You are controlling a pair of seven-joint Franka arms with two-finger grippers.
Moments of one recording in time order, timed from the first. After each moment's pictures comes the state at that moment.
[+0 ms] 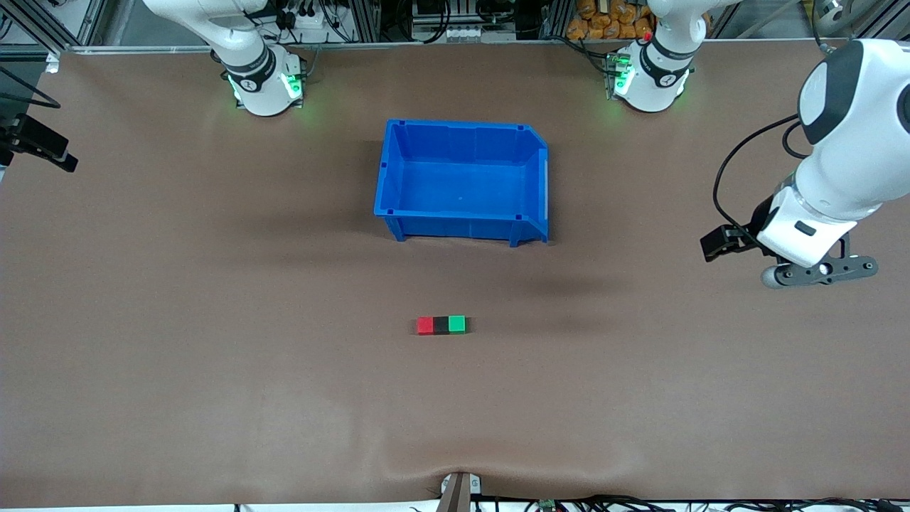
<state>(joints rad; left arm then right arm) 0.17 0.17 -0.38 -1.61 0.15 1.78 -0.29 0.08 -0.07 -0.17 -1.55 -0.02 1.47 0.03</state>
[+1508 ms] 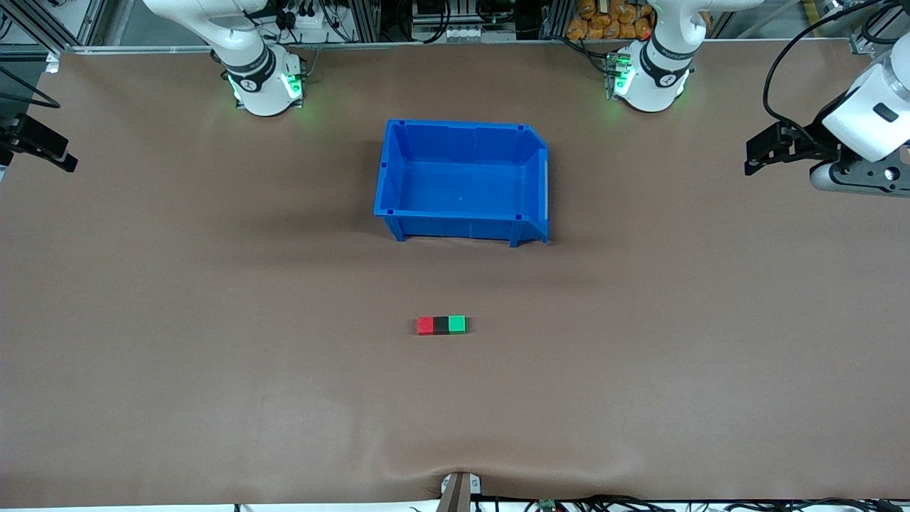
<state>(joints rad) -0.06 -0.01 -0.08 -1.56 0.01 1.50 -0.01 0.08 -0.07 -0.17 -1.55 -0.02 1.47 0.03</state>
